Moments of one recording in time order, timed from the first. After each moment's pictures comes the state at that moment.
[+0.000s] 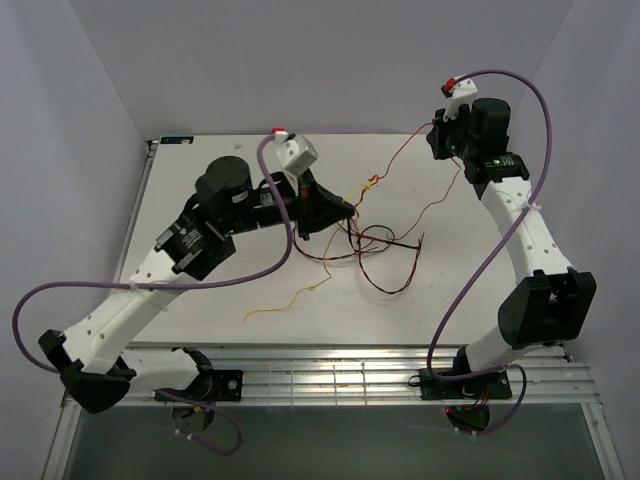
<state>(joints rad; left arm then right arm) -0.81 1.24 1.42 -0.26 0.54 -0.23 0.14 1.54 1.52 -0.30 -0.23 -0.11</state>
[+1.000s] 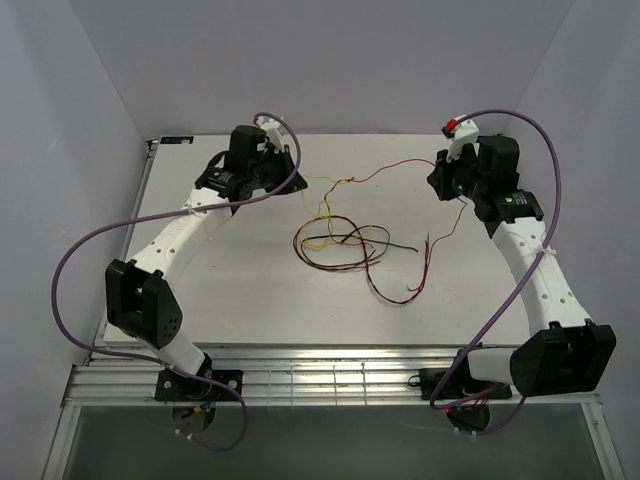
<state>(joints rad) -0.38 1.60 1.49 -0.43 0.28 -0.43 0.13 1.27 1.25 -0.43 -0.31 -0.16</state>
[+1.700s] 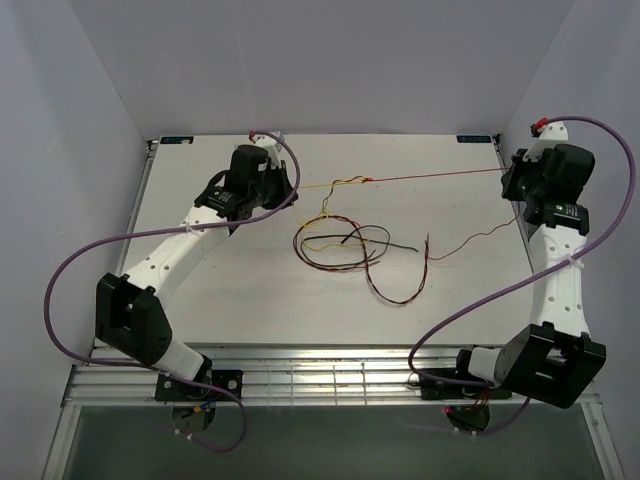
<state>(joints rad) -0.46 1.50 1.31 -0.38 0.07 -0.39 -0.26 1.24 1.24 -0.40 -0.24 -0.10</state>
